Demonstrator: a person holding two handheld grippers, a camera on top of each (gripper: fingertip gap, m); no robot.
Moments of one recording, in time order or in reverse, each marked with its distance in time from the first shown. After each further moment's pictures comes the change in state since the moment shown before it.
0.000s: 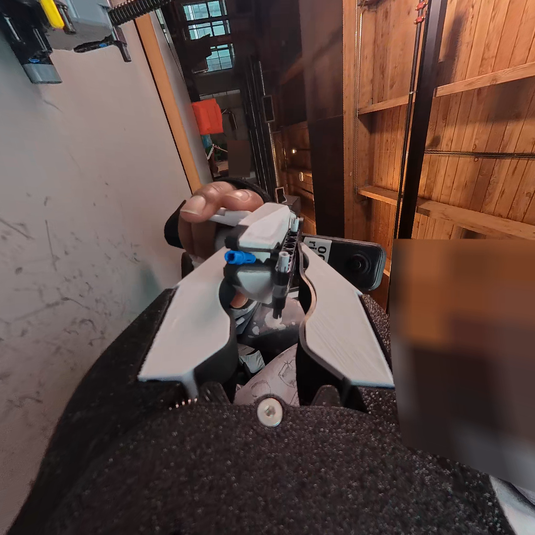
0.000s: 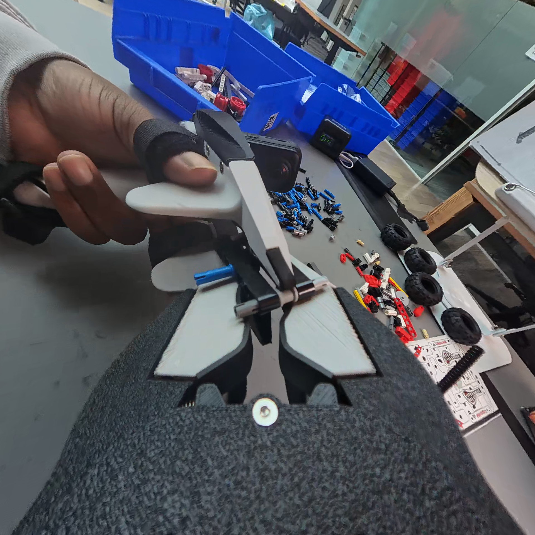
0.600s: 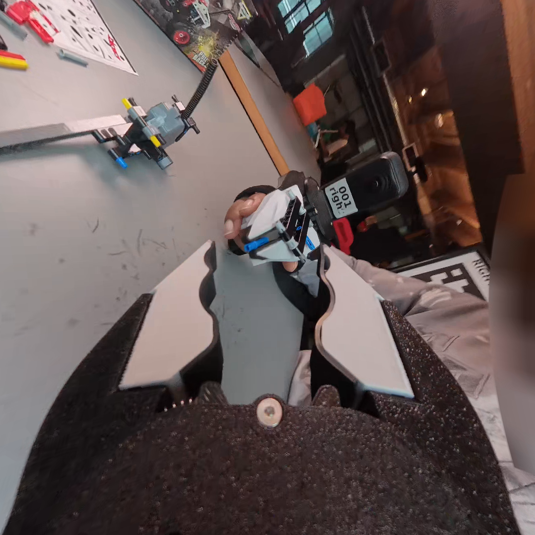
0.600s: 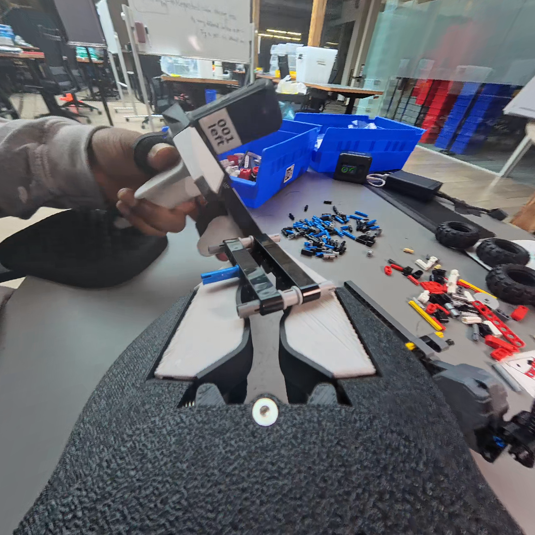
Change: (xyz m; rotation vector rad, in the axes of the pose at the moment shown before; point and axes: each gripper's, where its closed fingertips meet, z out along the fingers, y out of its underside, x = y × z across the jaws) left arm 0.006 -0.015 -0.053 -0.068 -0.403 0.429; right arm 0.006 -0.014 -0.007 0.233 -0.131 0.352
